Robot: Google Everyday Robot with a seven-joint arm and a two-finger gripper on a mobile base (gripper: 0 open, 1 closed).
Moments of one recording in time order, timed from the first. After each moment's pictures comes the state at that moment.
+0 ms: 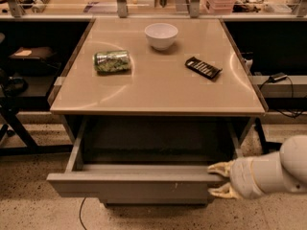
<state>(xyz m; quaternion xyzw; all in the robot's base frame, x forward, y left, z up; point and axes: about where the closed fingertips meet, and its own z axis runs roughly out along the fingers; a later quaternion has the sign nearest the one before) 0.396 -0.178 0.648 -0.72 0.63 0.09 0.29</state>
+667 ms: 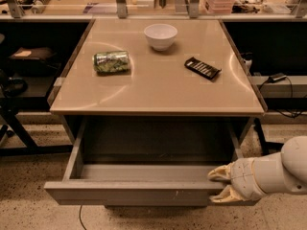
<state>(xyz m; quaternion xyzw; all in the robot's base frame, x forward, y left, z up) 0.389 -0.179 0.649 -0.72 0.63 0.09 0.29</state>
